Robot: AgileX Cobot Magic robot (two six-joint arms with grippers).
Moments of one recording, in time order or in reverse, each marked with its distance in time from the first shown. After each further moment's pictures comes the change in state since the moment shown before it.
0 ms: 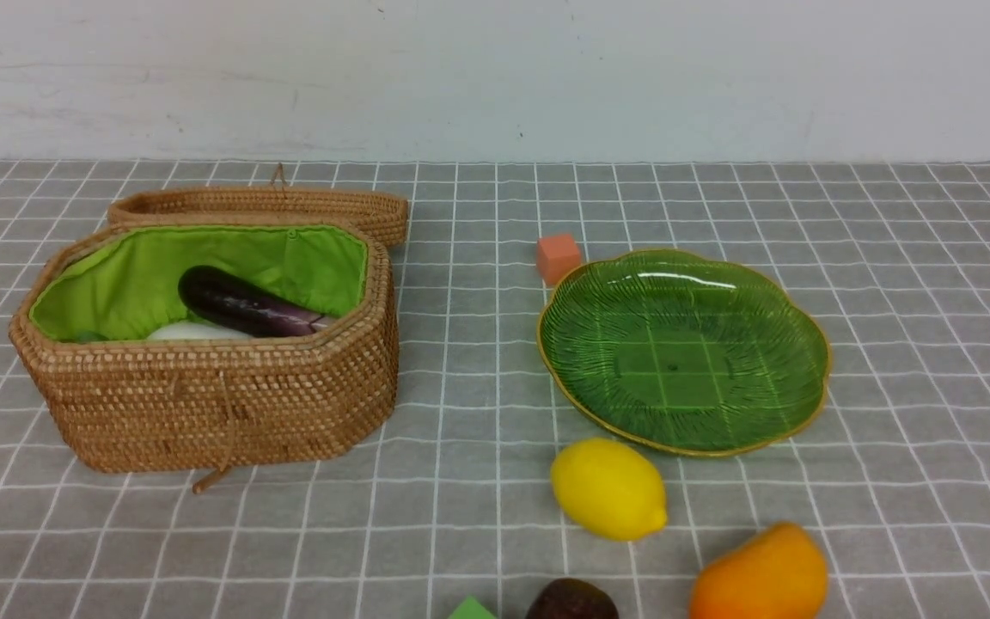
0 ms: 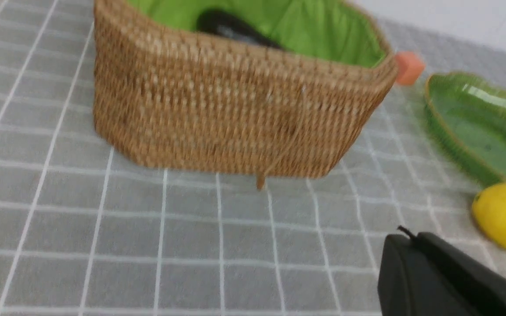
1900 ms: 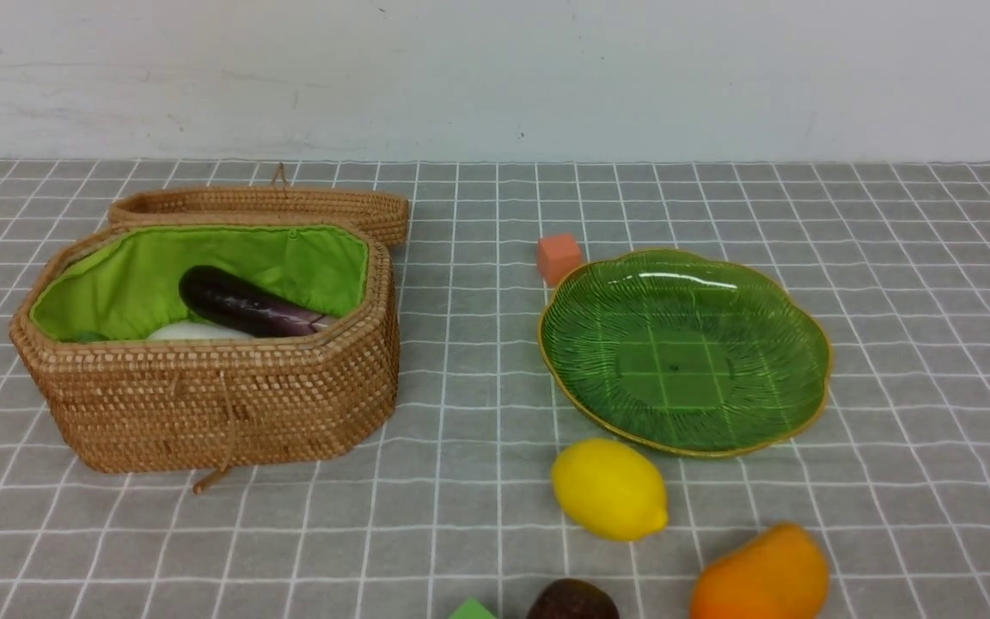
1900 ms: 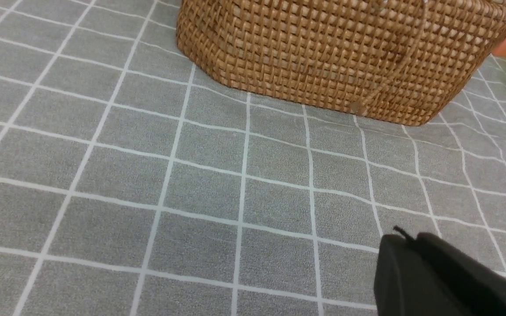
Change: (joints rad) right arm 0.000 0.008 -0.183 0.367 -0.389 0.261; left arm 0.131 -0.106 0.280 -0.012 -0.075 0.000
